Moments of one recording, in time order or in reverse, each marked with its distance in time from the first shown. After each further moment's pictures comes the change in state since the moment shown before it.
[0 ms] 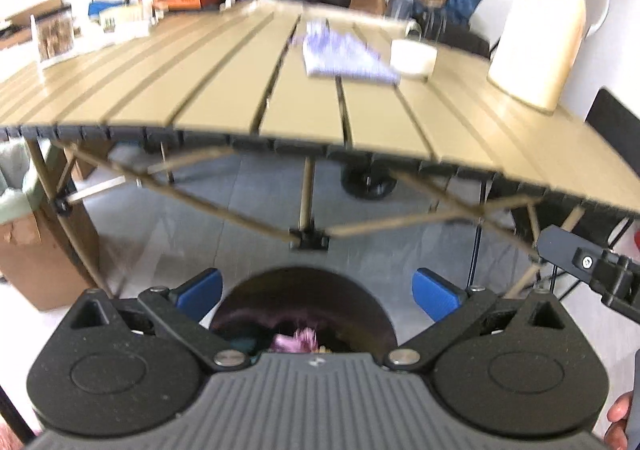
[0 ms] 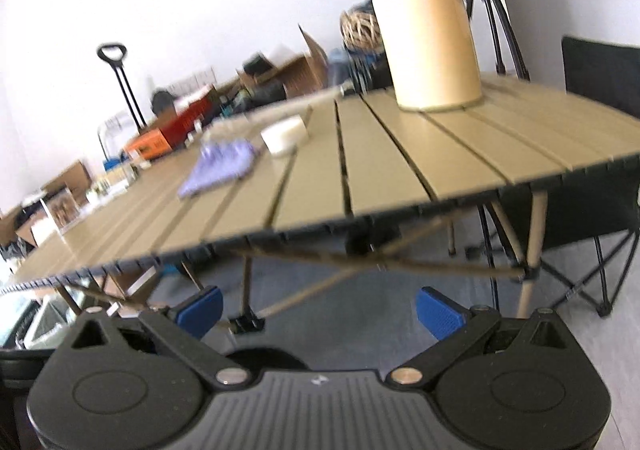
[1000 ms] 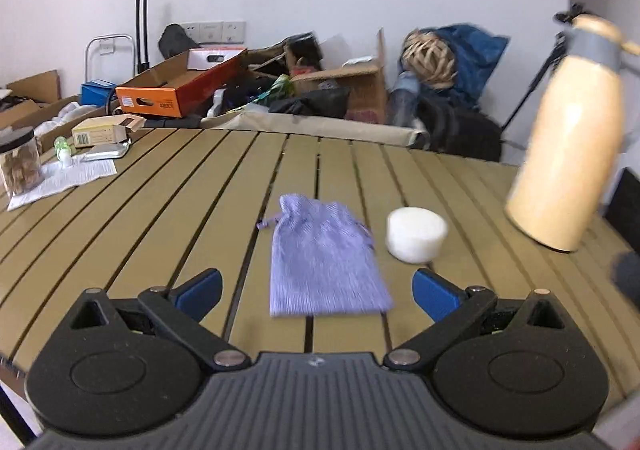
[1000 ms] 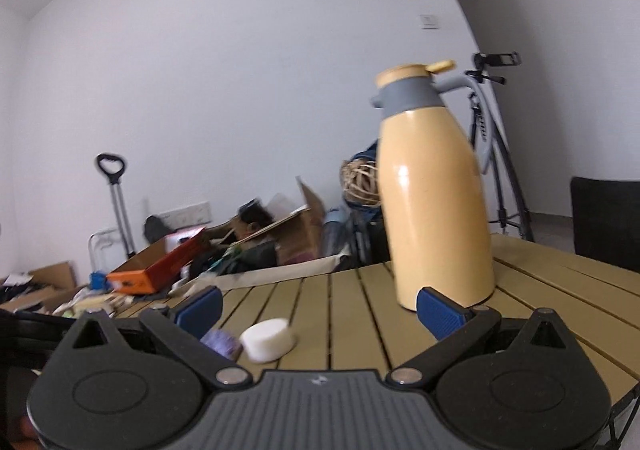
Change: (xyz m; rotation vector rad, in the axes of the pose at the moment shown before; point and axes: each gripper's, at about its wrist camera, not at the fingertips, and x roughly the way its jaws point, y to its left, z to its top) left arm 0.058 -0.045 0.170 0.027 -0.177 0.071; right arm 0.047 -0.011 0.114 -0.049 -0.422 -0.035
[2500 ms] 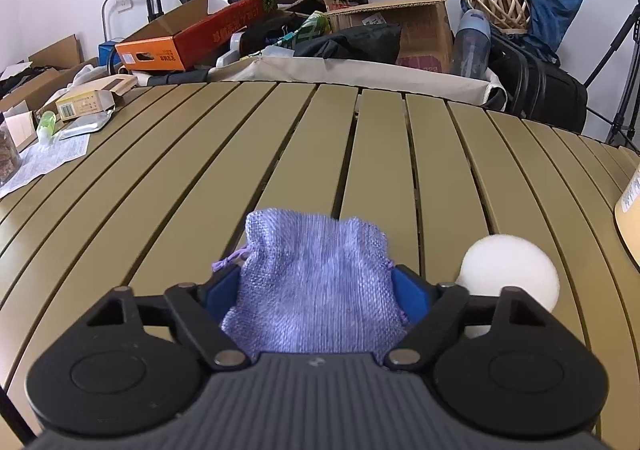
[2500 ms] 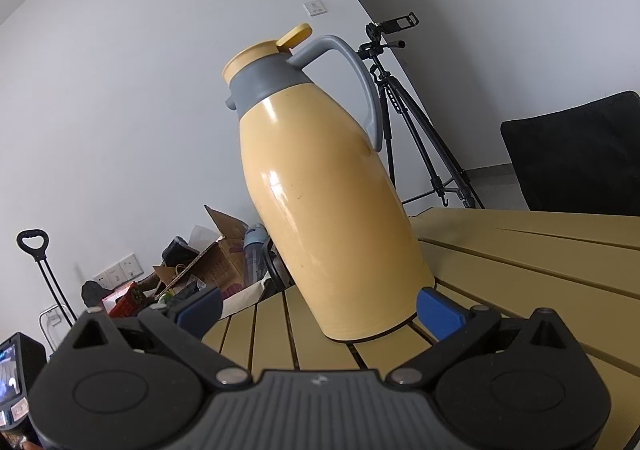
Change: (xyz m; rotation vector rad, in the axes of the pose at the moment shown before) left arm 0.140 -0.021 0.034 -0.026 0.170 0.162; right arm 0.066 -0.085 0.003 0.258 -0.027 -0.159
